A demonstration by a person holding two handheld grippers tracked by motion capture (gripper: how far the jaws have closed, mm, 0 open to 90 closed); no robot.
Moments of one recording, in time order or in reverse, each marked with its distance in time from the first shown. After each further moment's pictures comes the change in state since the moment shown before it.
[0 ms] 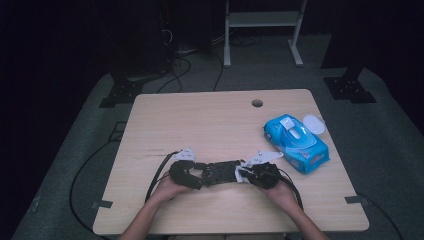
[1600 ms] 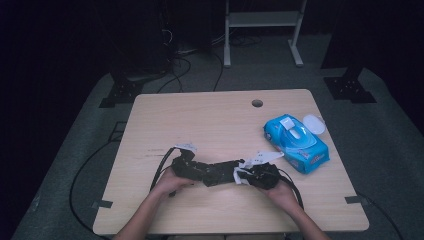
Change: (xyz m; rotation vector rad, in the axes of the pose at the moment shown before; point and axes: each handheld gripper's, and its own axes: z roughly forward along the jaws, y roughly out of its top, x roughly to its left) left arm 0.017 0.009 0.011 0.099 -0.066 -0.170; right arm 0.000 -0.002 0.000 -0.017 0.064 0.016
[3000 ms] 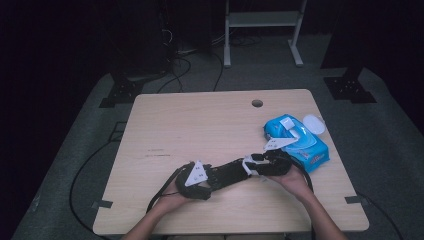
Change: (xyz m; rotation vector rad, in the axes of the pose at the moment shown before) left arm -0.071 -0.026 0.005 -0.114 0.356 0.578; right arm -0.048 0.013 -0.019 -0.007 0.039 0.032
